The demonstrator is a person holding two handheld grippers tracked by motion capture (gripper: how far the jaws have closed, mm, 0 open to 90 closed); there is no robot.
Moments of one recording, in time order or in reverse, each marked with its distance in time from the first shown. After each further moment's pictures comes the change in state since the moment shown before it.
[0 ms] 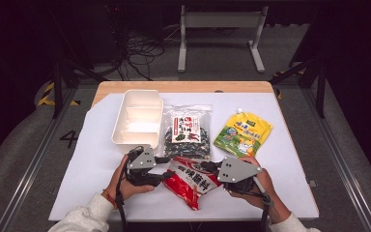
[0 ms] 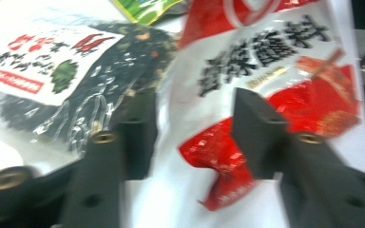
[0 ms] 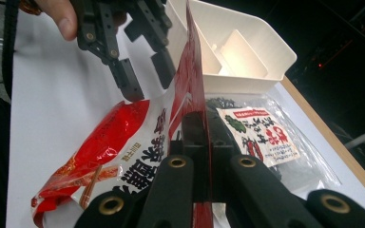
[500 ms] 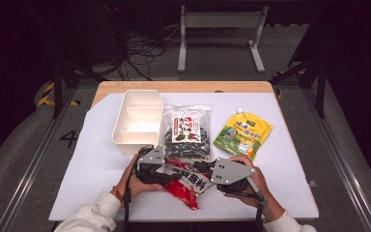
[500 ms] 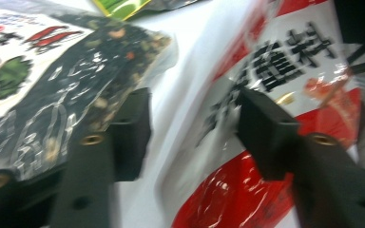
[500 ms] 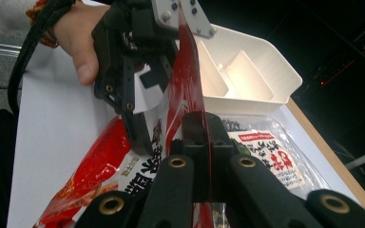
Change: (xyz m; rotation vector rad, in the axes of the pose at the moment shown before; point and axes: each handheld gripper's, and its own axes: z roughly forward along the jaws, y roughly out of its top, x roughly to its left) left arm 0.004 0.005 0.029 -0.006 -0.134 -0.050; right arm 0.005 0.014 0.009 -0.050 0.015 -0.037
